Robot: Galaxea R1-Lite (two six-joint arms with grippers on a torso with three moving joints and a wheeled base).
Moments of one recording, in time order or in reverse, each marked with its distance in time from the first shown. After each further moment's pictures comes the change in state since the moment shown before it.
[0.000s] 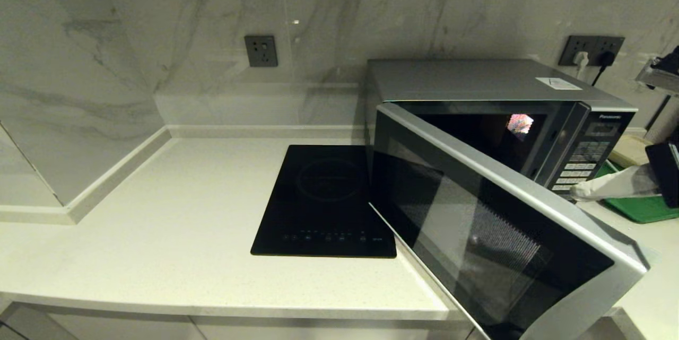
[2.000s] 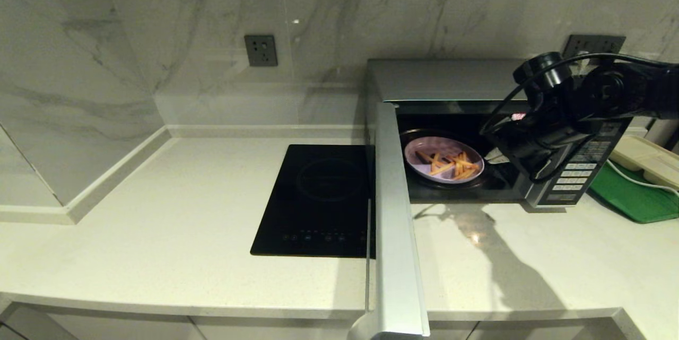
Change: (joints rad) left arm 0.000 0.000 0.000 0.000 0.000 0.000; right arm -0.036 0.691 -0.431 -0.224 -0.433 1.029
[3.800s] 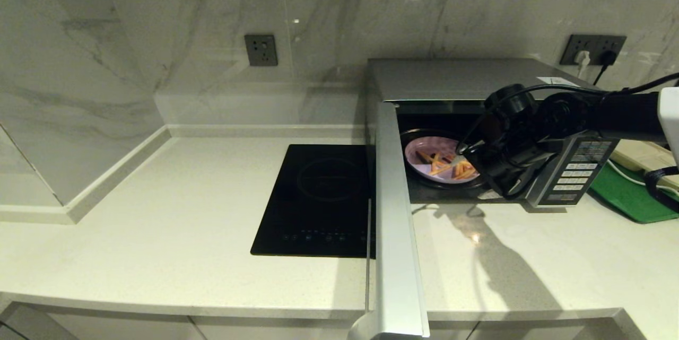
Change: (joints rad) left arm 0.000 0.000 0.000 0.000 0.000 0.000; right arm 0.010 0.137 -0.036 -0.001 0.099 0.030
